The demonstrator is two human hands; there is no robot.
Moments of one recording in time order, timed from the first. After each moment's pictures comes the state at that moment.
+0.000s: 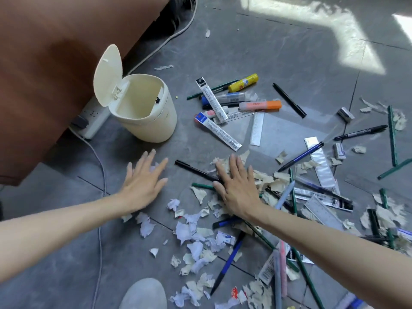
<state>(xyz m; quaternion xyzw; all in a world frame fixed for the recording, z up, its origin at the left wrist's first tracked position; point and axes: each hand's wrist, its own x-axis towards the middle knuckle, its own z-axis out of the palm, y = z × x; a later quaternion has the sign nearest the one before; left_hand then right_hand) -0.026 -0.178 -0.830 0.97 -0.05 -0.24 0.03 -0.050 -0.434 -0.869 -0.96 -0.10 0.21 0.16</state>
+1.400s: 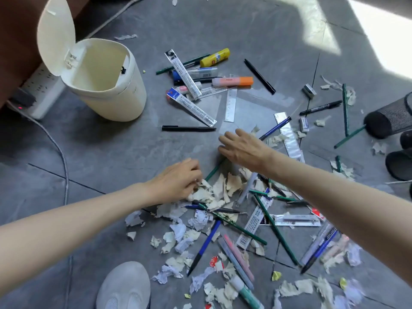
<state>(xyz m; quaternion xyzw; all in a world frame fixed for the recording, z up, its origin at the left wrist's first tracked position) -0.047 -0.272 -0.870 0.87 -0.42 -0.17 0.20 -0.018 -0.508 -0.833 -0.88 -0.42 0.03 -0.22</state>
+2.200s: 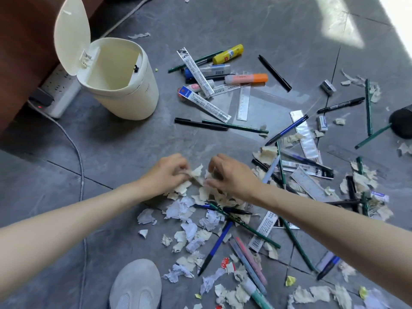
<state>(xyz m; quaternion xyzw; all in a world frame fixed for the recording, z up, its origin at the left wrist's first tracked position) -0.040 -0.231 -0.867 0.89 -0.22 -0.20 0.35 -0.068 -0.445 -0.841 -0.93 -0.15 0.22 0.25</state>
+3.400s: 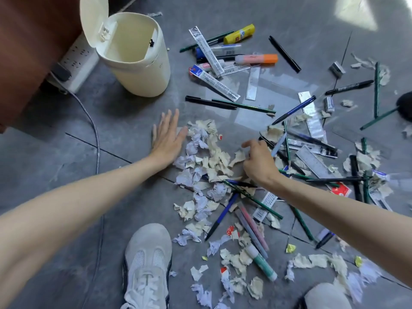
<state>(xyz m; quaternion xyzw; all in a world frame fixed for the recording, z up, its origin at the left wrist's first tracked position) -0.043 -0.227 -0.879 0.95 -0.01 -0.17 0.25 -0.107 -0.455 -0.829 -0.92 0.12 0.20 0.32</state>
